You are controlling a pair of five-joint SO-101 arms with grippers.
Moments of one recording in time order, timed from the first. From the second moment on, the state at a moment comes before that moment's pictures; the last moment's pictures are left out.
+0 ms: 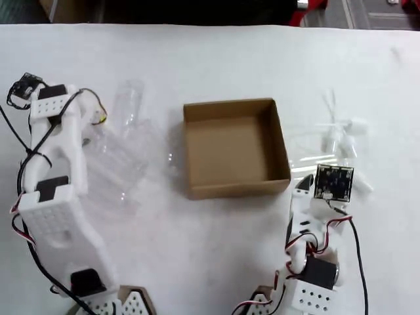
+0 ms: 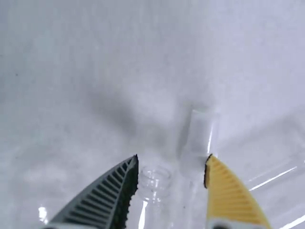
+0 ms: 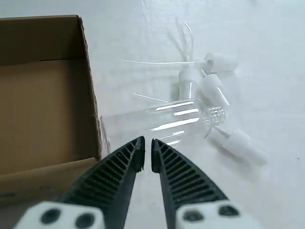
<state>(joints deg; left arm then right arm) -20.9 33.0 -12.6 68.6 51.2 12.9 -102.8 96.4 44.6 12.4</state>
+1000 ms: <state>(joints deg) -23.2 37.8 -16.1 82.2 51.3 12.9 -102.8 96.4 44.6 12.4</state>
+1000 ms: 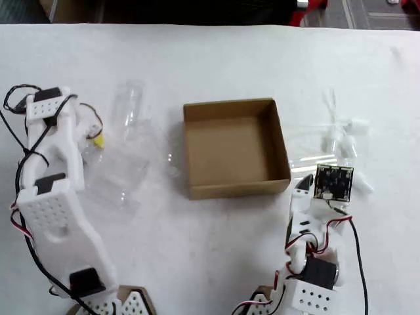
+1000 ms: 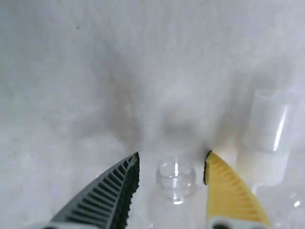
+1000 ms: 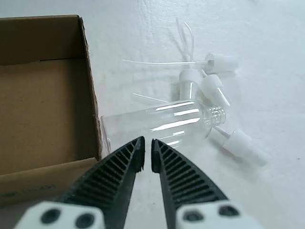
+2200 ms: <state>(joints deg) -23.2 37.8 -22.3 85.8 51.3 12.9 -102.8 96.4 44.6 12.4</state>
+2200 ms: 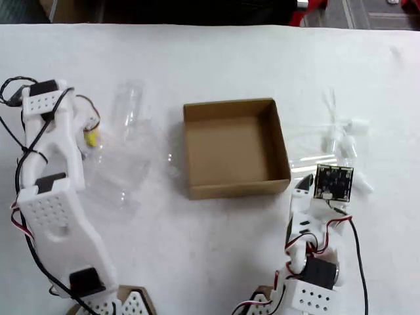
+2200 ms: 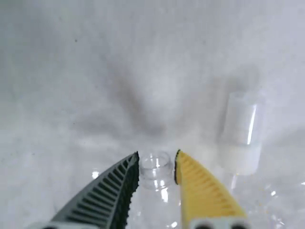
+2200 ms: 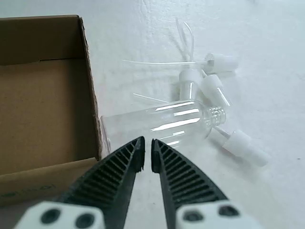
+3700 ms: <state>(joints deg) -7.1 22.5 -51.7 101.6 14.6 12.9 -102.8 96.4 44.6 12.4</state>
